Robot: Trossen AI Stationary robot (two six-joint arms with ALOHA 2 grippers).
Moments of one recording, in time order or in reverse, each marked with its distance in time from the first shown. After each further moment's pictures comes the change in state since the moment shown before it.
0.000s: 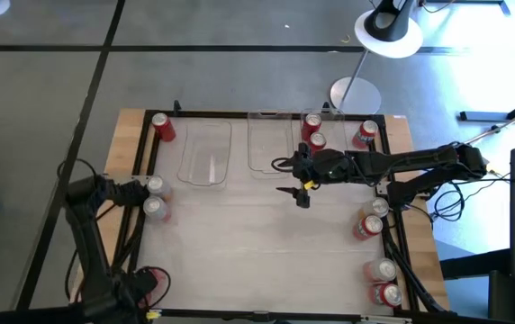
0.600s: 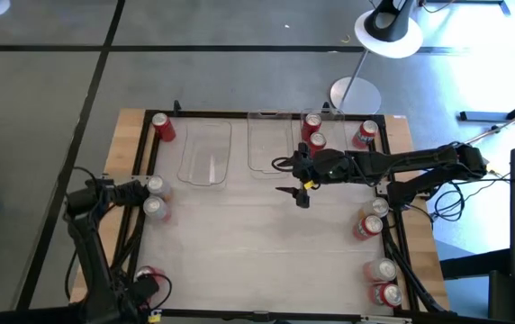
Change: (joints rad) left arm -0.039 0.088 0.000 0.002 -0.008 0.018; right arm 0.000 0.000 0.000 0.014 -0.001 -0.003
